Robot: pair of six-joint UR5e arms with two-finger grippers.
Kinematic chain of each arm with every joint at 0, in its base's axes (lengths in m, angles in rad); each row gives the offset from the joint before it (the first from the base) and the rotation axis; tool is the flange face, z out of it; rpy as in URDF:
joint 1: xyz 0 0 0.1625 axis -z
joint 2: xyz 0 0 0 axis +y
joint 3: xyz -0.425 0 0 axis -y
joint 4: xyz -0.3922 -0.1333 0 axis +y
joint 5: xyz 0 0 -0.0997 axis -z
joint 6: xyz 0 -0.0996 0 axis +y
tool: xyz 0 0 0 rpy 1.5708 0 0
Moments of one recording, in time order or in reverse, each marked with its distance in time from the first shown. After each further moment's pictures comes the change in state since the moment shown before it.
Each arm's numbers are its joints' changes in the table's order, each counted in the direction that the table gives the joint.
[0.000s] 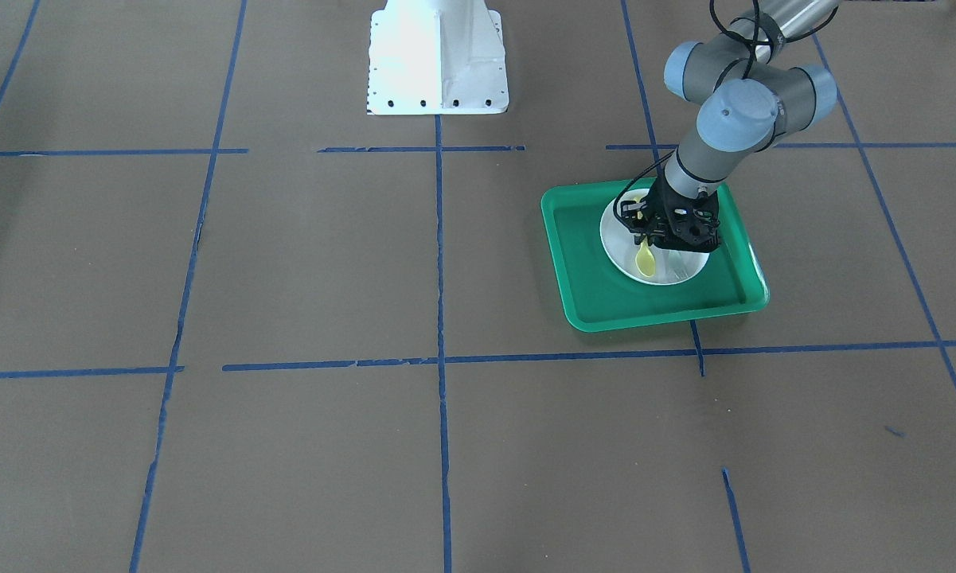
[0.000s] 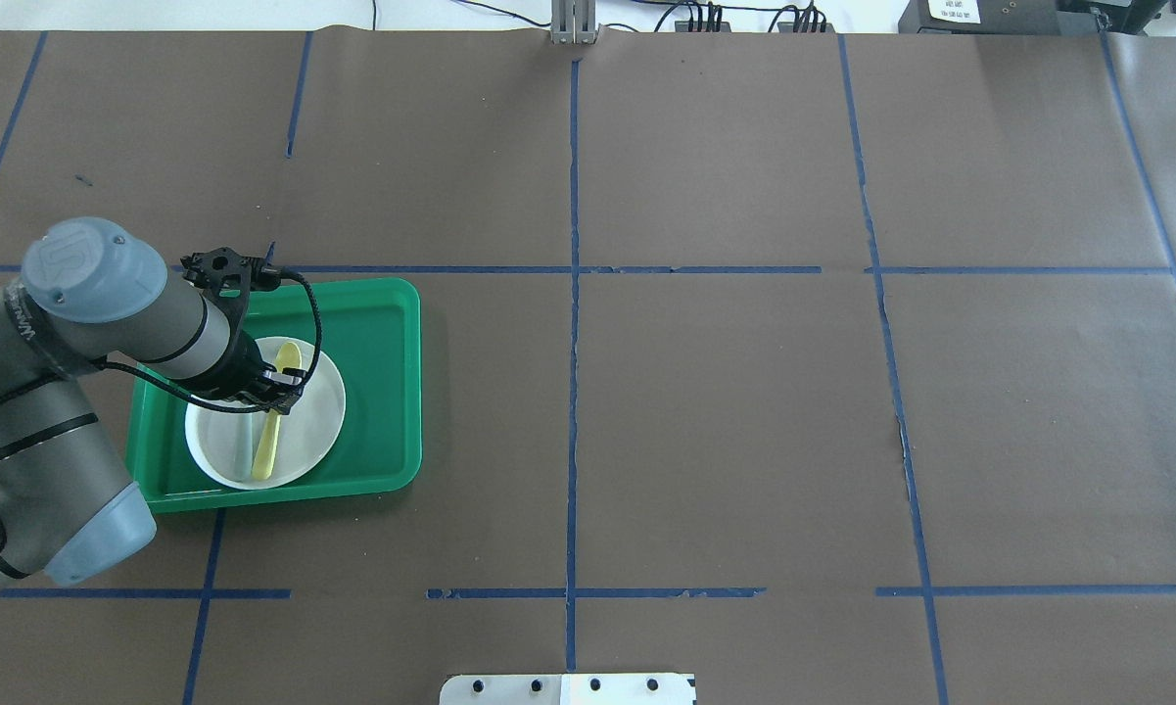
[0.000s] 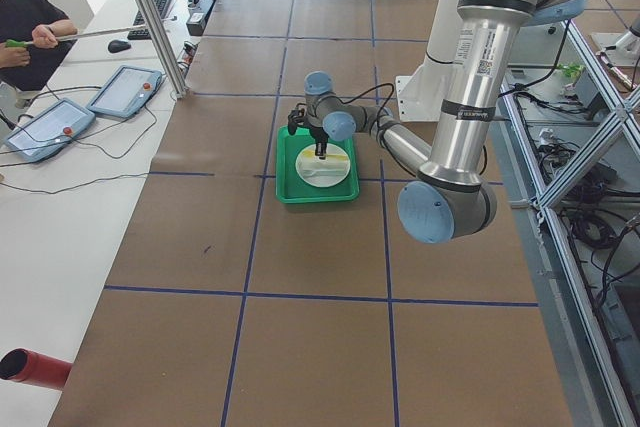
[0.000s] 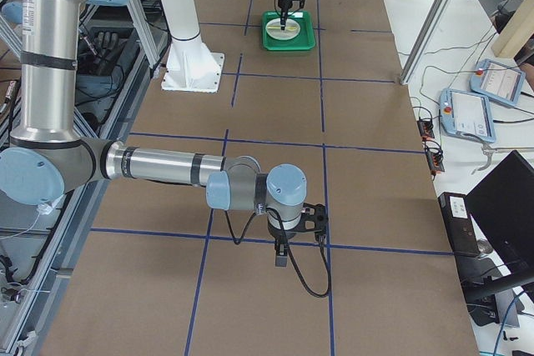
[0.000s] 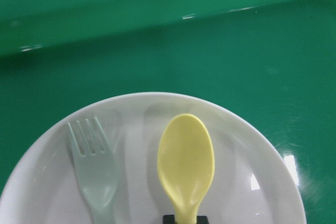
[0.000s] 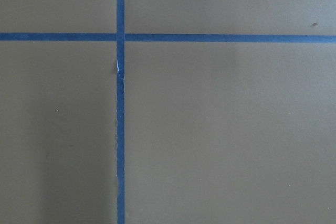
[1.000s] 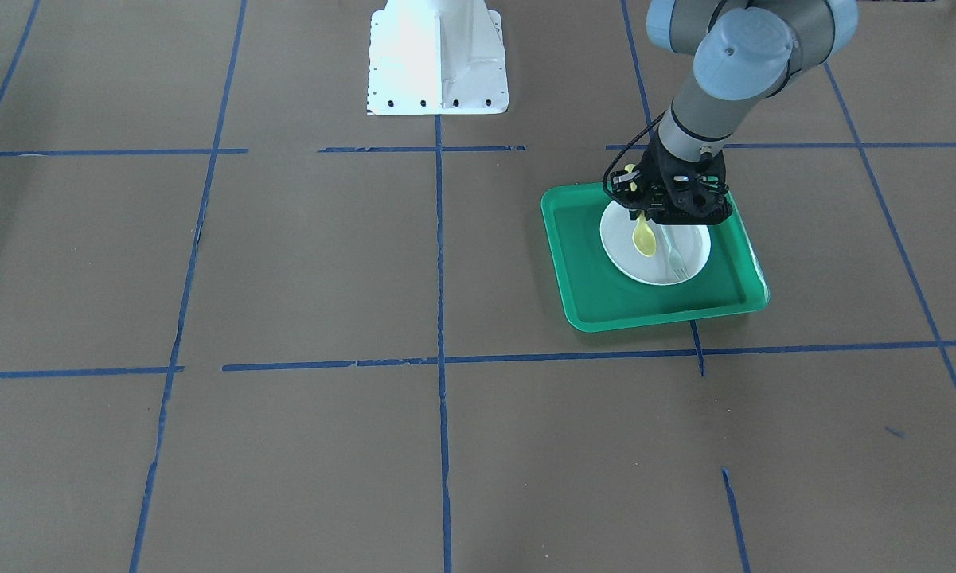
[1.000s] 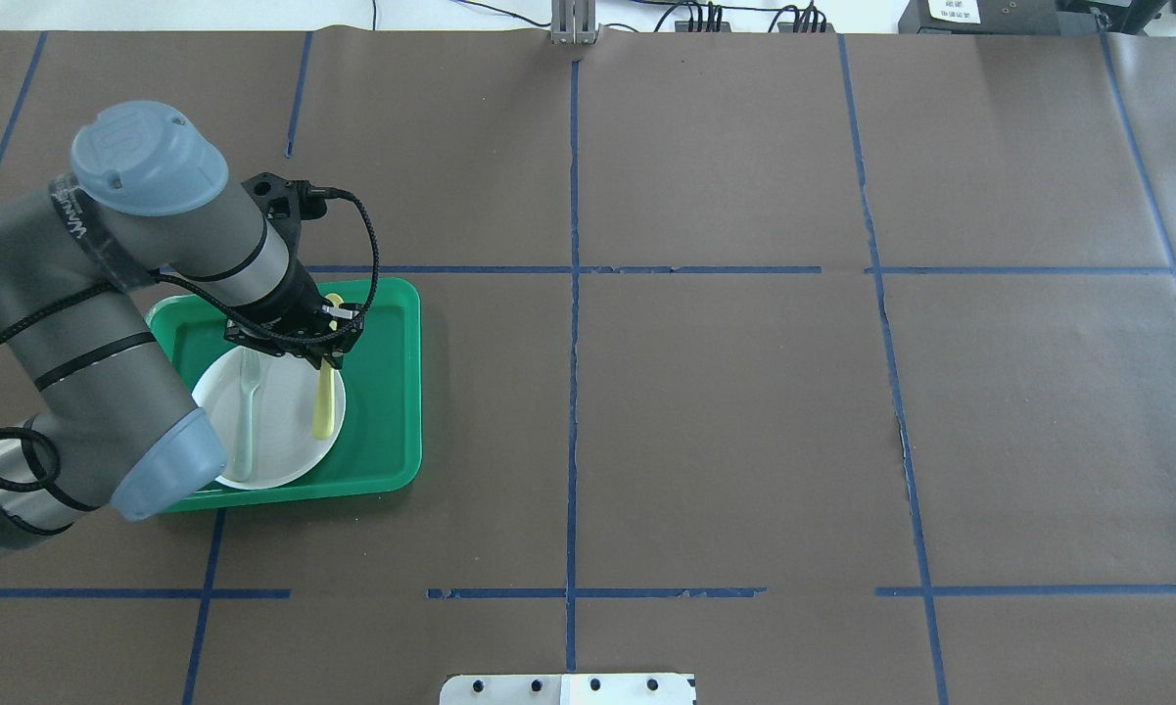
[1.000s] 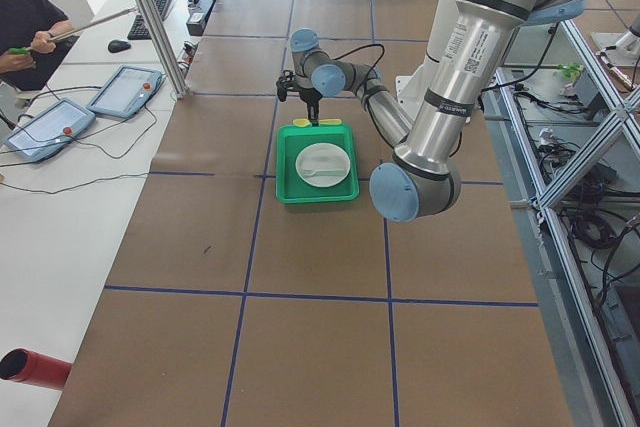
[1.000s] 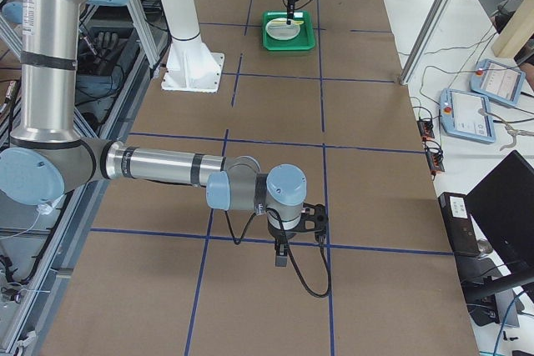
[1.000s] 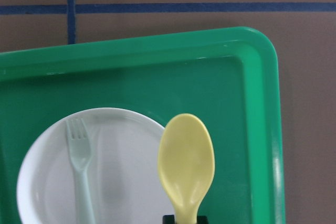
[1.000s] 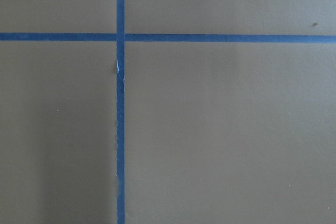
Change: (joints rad) left arm 0.047 0.211 0.015 -0.210 -0.080 0.116; right arm 0.000 0.000 0.000 0.000 0.000 0.000
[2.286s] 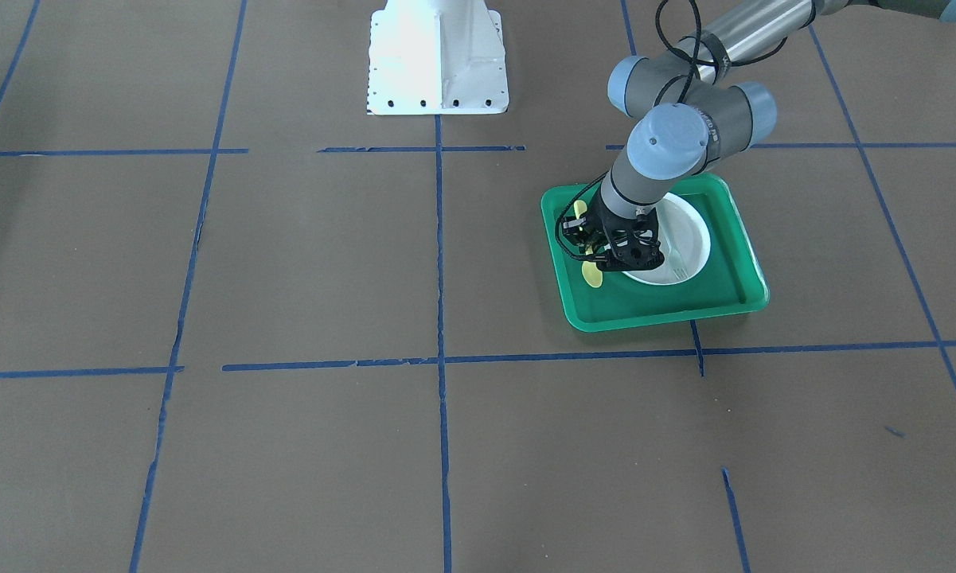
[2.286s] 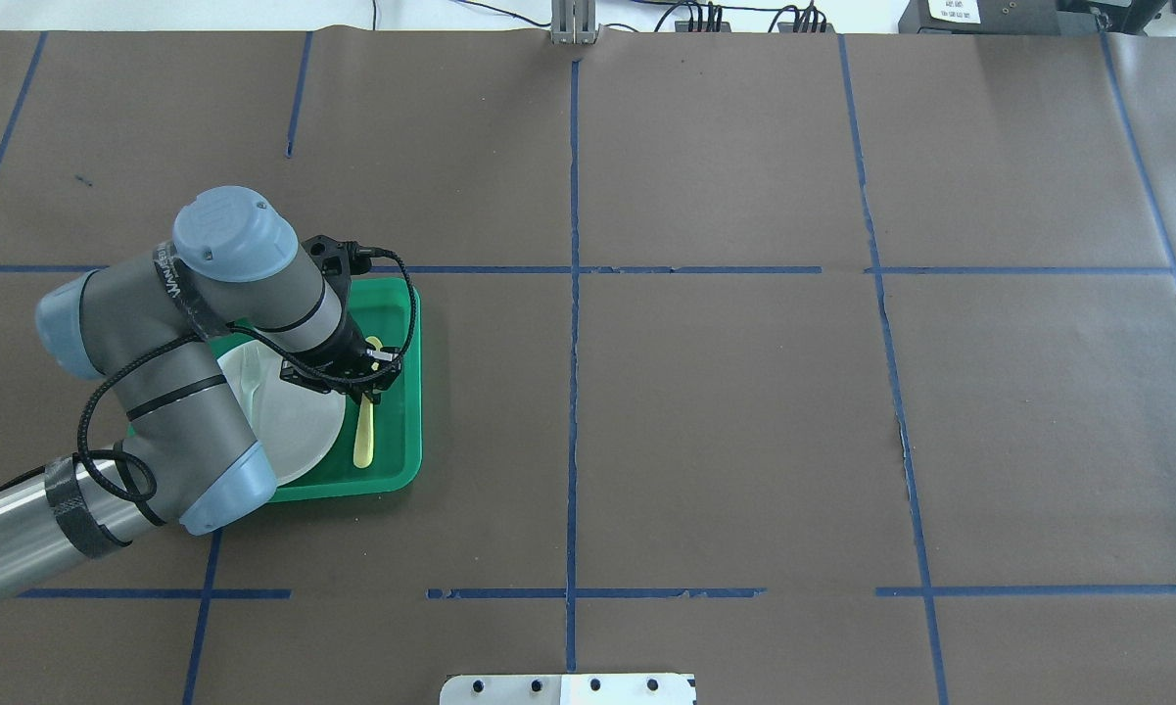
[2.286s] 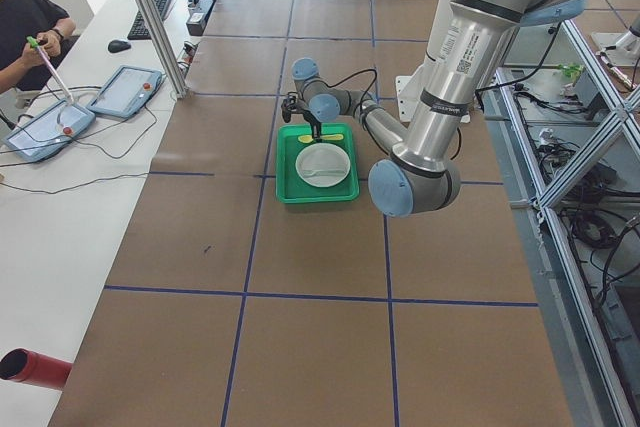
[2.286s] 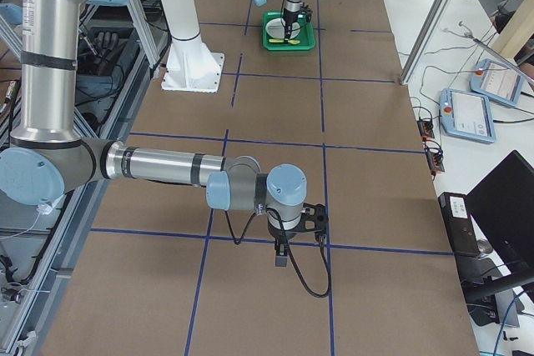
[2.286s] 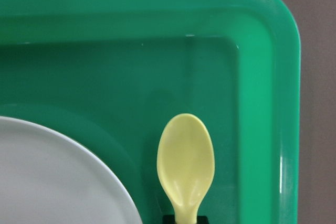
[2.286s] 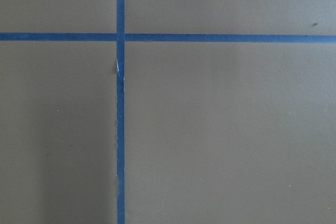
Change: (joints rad) left arm -0.076 0.008 0.203 0.223 0.007 0.046; right arm 0.000 0.000 0.000 0.000 0.000 0.000
